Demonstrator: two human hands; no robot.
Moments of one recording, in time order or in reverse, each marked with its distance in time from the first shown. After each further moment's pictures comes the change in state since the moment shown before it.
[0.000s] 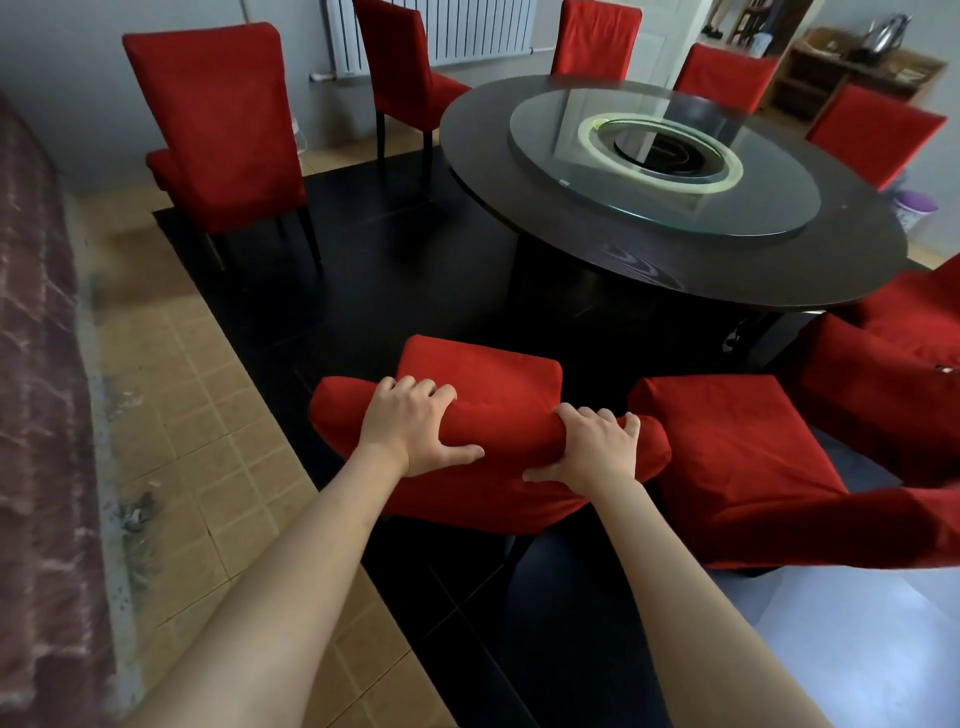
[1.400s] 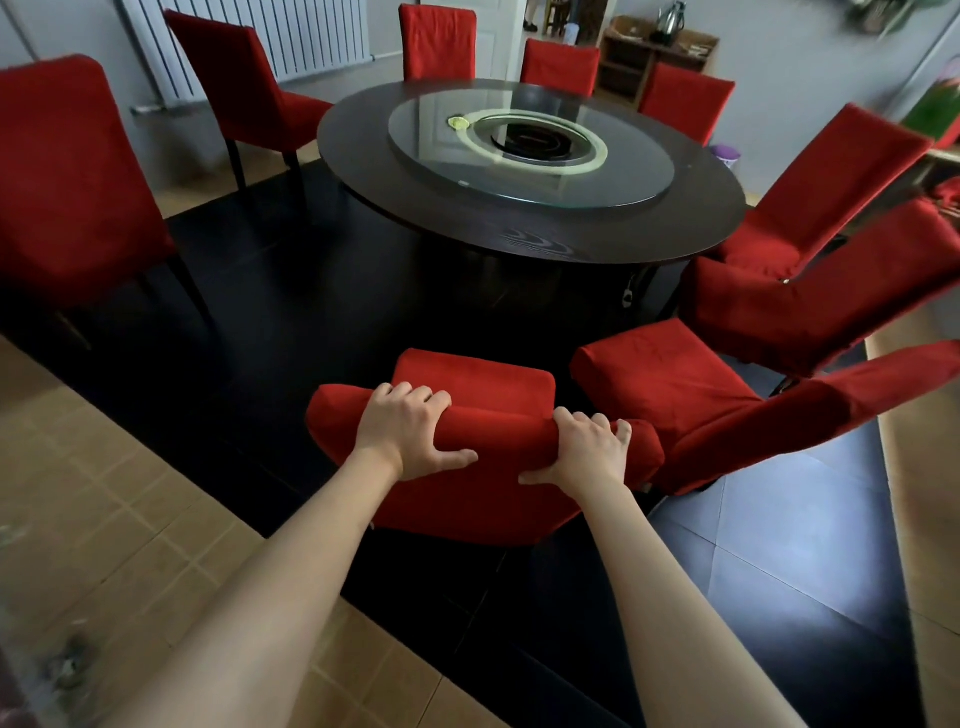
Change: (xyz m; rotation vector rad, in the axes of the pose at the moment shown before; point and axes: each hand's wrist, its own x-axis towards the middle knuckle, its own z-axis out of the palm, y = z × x) left_hand 0.028 -0.059 0.007 -0.061 0.057 0.366; right_hand -0.033 -0.074 0.007 0.042 0.040 0.380
